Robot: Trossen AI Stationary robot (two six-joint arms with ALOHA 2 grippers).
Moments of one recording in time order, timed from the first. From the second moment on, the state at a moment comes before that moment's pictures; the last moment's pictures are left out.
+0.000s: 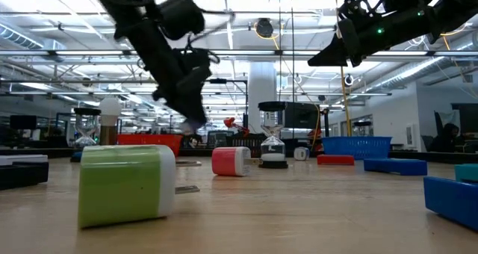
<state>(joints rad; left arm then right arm) 0.17 1.58 0.87 -0.14 -0.28 -0.29 -0.25 0.93 0.43 0.31 0.23 -0.07</state>
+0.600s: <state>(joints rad) 0.12 1.75 0.40 1.02 -0.23 -0.02 -0.25 0.93 0.43 0.32 0.23 -0.07</state>
